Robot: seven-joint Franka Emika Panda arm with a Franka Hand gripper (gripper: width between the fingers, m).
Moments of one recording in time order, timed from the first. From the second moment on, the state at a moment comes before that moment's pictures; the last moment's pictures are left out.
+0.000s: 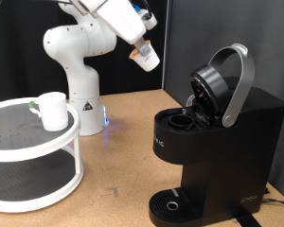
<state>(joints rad) 0.24 -0.29 -0.39 -2.19 0.64 1.94 -1.07</state>
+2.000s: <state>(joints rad) 0.26 -0.12 -0.22 -2.26 0.68 2.15 -1.06</state>
